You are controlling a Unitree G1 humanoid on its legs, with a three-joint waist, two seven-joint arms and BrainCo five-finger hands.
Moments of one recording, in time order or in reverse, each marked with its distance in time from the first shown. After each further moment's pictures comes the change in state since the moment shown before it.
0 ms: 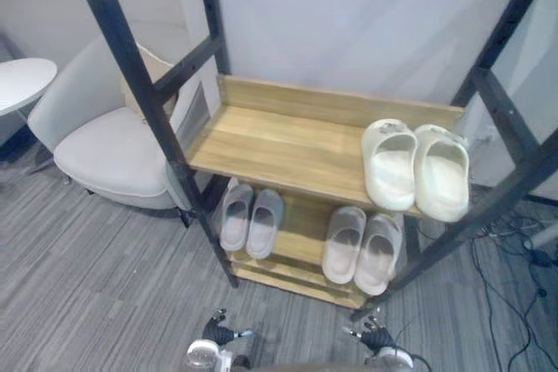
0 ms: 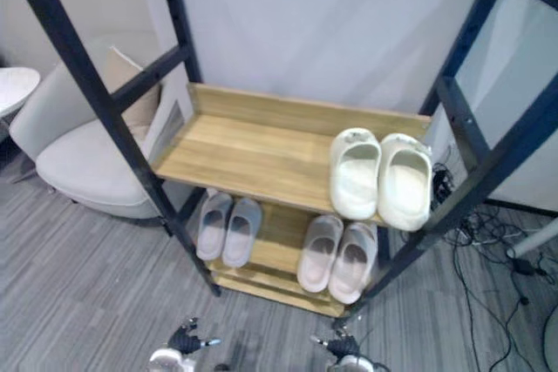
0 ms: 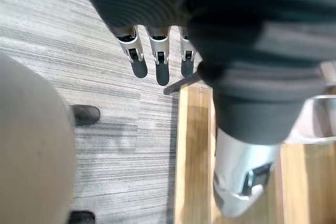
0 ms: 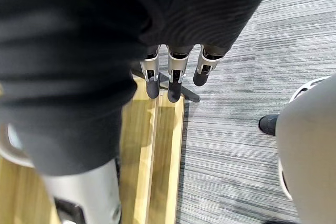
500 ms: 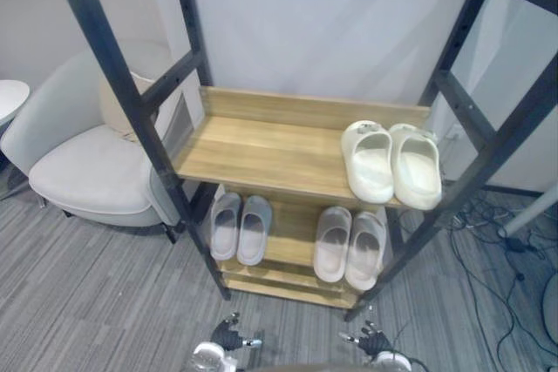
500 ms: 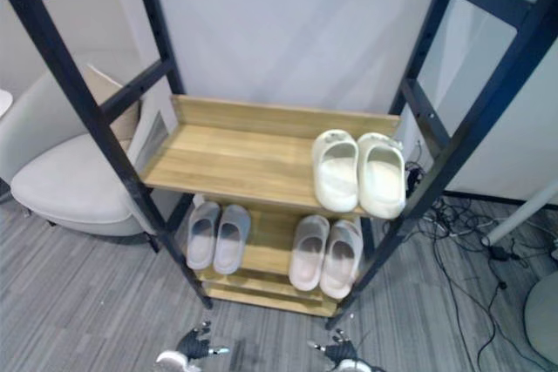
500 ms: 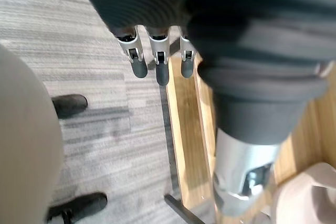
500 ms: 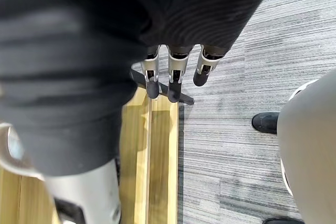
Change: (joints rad) left arm 0.019 0.031 -0.121 -0.005 -0.037 0.002 -0.024; right arm 0.043 0.006 0.009 -0.016 0.003 0.013 0.016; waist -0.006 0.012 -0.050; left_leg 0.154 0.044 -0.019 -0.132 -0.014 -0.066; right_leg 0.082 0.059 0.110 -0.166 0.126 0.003
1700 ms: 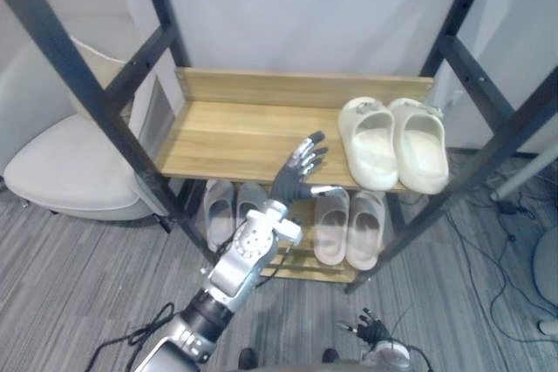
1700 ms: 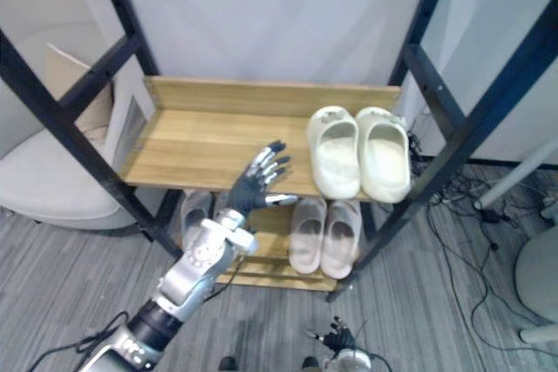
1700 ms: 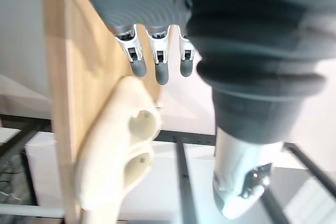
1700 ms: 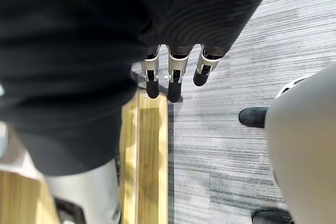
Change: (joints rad) left arm -0.248 0.033 -0.257 -1.138 -0.377 -0.032 -0.028; right arm -0.025 -0.010 0.029 -0.079 -0.033 0.032 0.012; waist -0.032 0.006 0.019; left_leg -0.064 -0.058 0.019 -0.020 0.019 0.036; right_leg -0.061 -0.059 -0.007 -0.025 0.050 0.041
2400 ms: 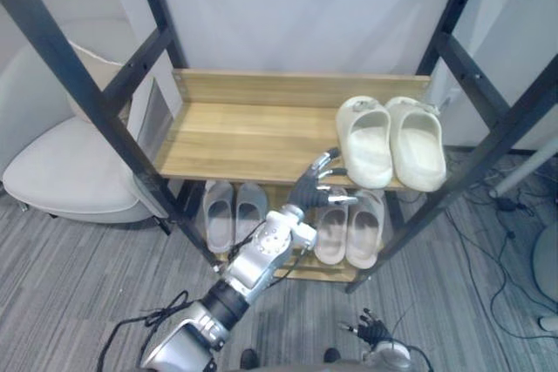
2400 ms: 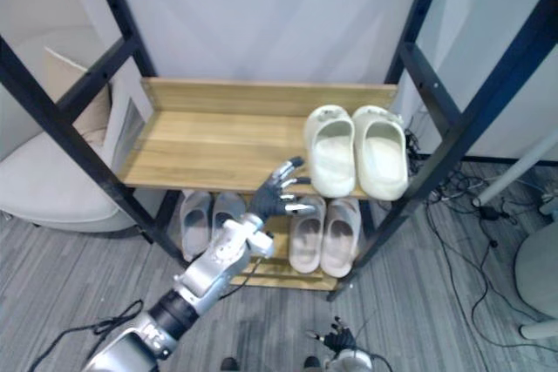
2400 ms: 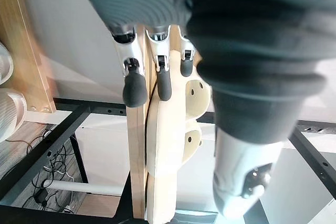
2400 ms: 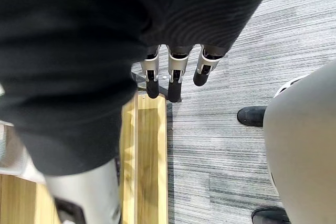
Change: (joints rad) left arm -0.211 -0.095 -0.066 0.396 0.061 -0.010 0.061; right arm 0.017 -0.002 0.001 0.000 0.001 -0.001 -0.008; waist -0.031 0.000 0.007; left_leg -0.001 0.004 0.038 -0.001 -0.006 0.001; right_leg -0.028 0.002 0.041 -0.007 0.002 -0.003
